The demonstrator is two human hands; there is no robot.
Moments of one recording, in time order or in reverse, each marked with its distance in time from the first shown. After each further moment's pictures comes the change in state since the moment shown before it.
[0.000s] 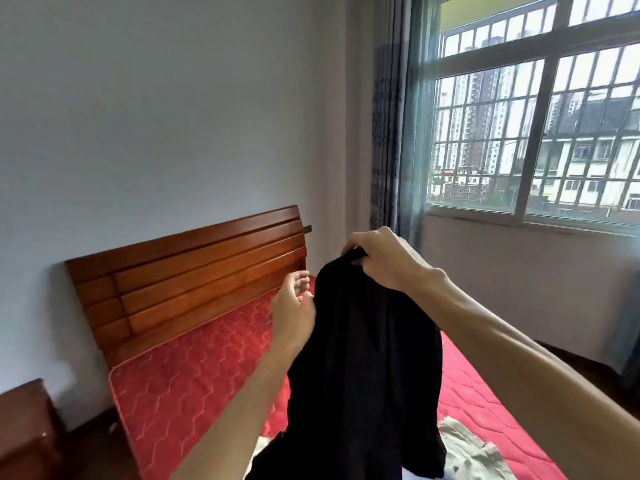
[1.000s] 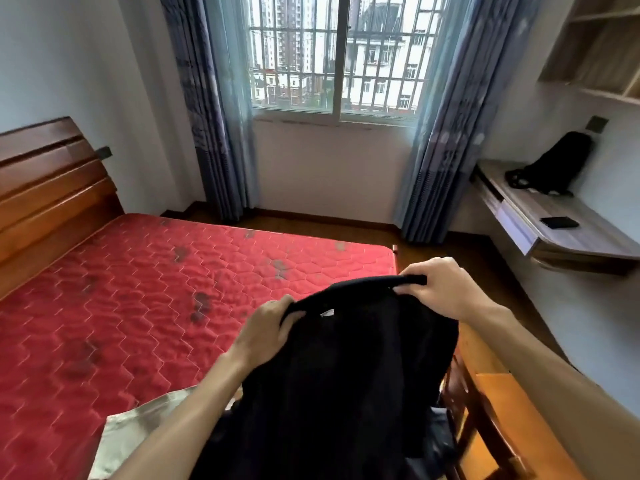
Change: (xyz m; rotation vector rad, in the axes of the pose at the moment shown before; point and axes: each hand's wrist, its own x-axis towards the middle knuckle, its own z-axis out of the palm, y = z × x) left_hand -0.094 -0.106 0.162 0.106 -0.958 0.539; right_hand -0.288 0.137 -0.034 -0.179 -0.061 0.786
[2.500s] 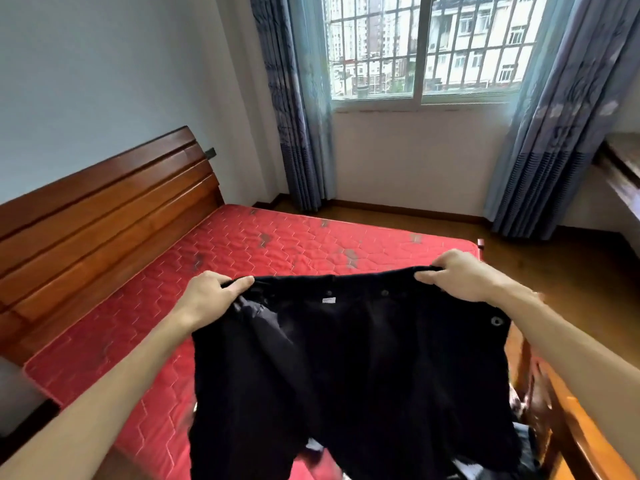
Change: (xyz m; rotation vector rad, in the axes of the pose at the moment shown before) left_hand -0.076 0.045 -0.173 0.177 0.089 -0.778; right_hand 0.029 -0.041 0.020 0.190 -0.381 0.186
